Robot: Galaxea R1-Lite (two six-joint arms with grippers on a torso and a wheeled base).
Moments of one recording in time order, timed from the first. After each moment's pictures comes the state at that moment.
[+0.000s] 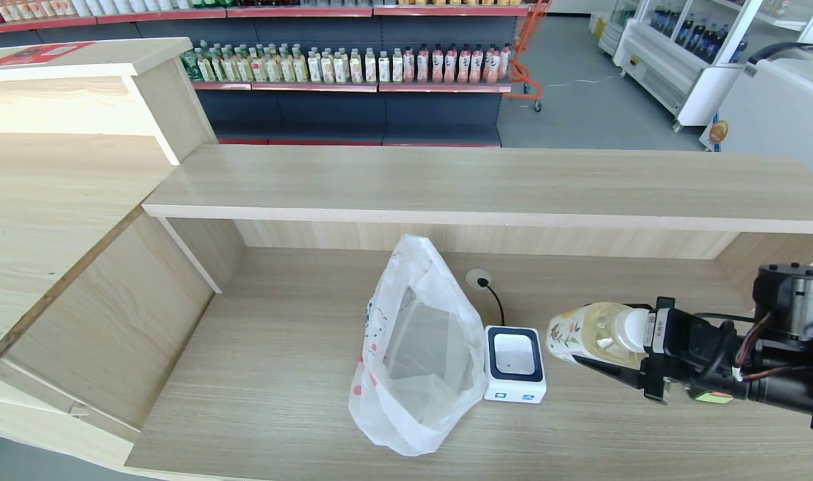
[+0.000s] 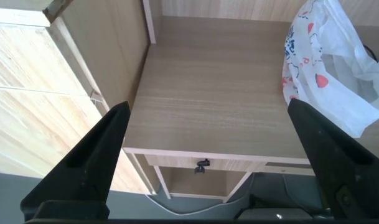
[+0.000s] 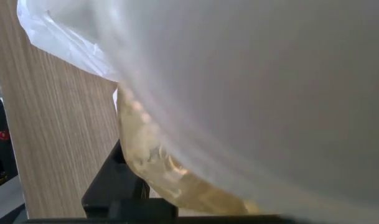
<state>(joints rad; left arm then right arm) 0.00 0.00 0.00 0.00 -0.01 -0.01 0.13 1.63 -0.42 -0.86 0.66 -1.06</state>
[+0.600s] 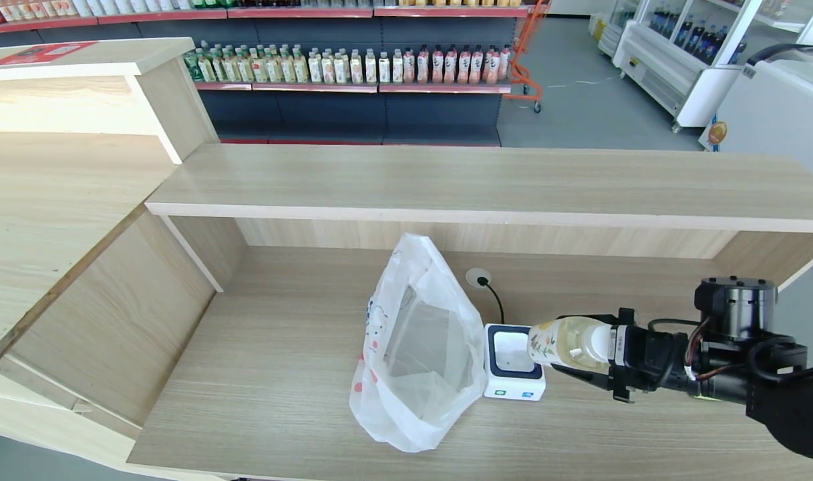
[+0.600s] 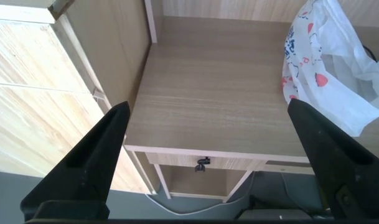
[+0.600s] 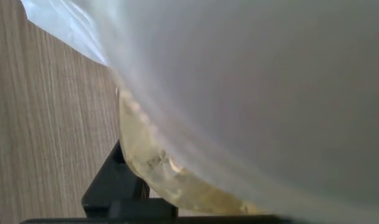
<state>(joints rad) 0.00 0.00 0.00 0.00 -0.01 -0.01 0.13 1.85 -0.46 -0.98 0.73 -1.16</state>
